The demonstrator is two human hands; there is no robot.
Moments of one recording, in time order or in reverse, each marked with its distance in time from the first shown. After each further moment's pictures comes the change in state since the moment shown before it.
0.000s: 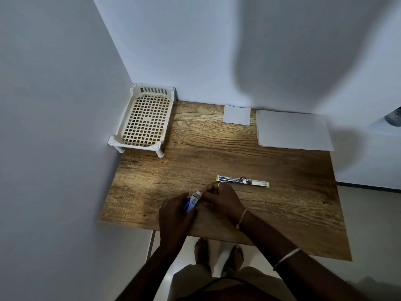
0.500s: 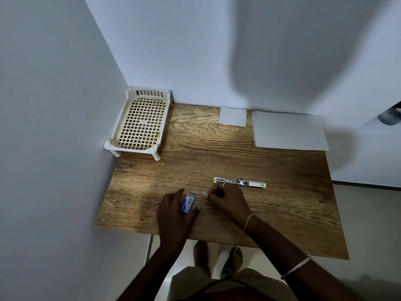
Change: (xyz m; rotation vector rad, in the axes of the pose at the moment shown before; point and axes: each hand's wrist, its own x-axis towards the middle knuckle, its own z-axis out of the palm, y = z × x) left_hand 0.007 0.014 -0.002 0.073 -0.003 -0.042; right_hand -0.012 -0.005 -0.021 -0.313 0.142 -0.128
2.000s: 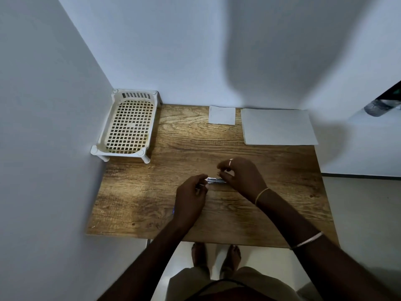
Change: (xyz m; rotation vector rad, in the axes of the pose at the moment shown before) left_hand 0.045 0.063 0.020 -0.374 -0.164 0.106; right_hand 0.035 -0.001 -0.079 -0.474 0.137 -0.352
